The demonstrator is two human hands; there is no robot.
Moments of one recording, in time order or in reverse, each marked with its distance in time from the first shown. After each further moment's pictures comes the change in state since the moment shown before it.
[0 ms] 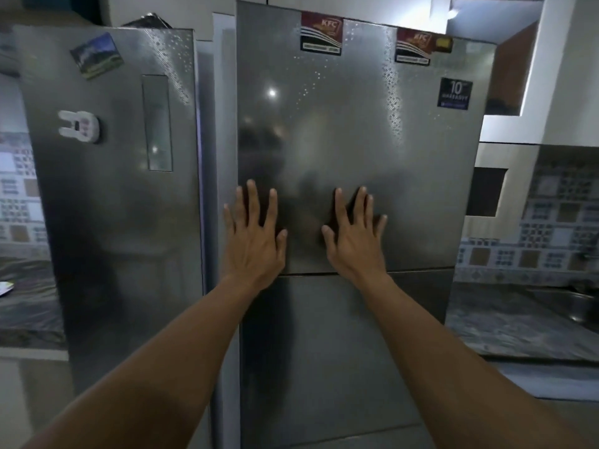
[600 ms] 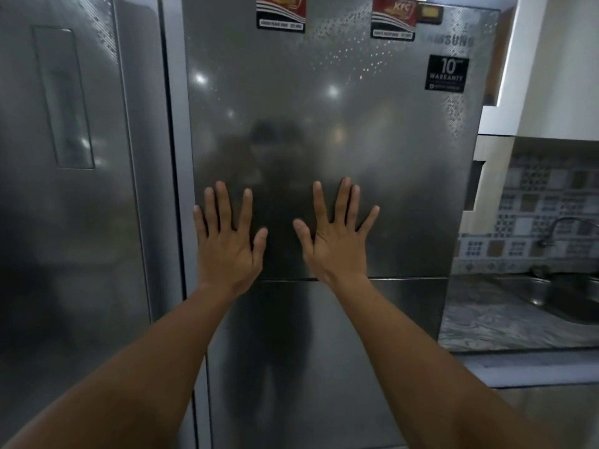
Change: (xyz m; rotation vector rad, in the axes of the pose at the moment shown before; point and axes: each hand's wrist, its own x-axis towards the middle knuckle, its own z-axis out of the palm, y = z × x) left_hand 0.045 -0.022 0.098 -0.011 0.111 0.042; right_hand 0.046 0.021 0.059 -0.161 0.145 0.060
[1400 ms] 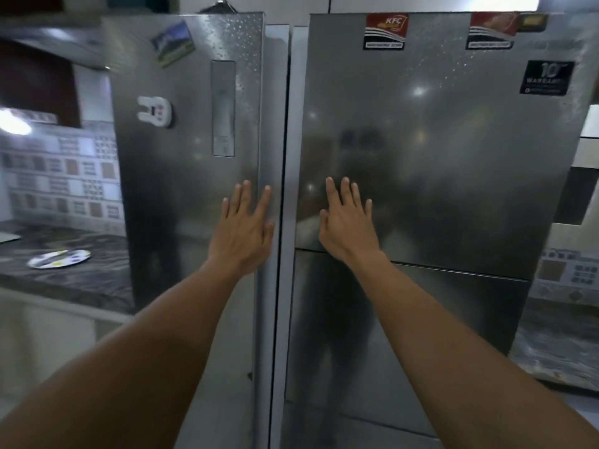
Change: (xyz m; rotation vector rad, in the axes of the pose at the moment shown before) left_hand -0.052 -0.083 -0.135 0.104 -0.295 -0.133; right_hand -0.017 -0.114 -0.058 0.304 -0.308 -0.197
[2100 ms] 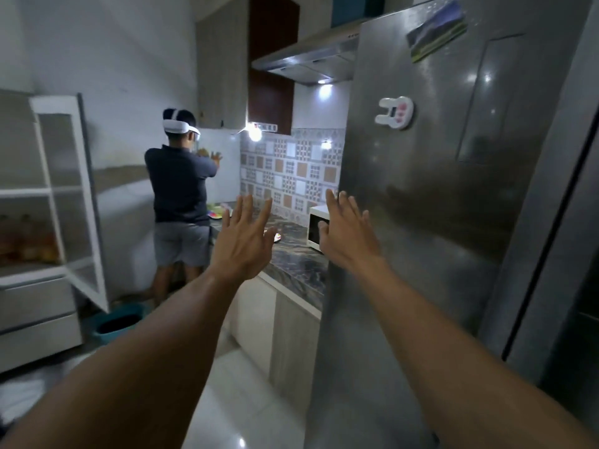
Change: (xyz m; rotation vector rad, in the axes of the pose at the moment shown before) left_hand -0.136 -0.302 -0.111 0.369 -0.070 -0.504; right_hand 0.056 -0.335 0.157 0.335 -0.207 -0.449
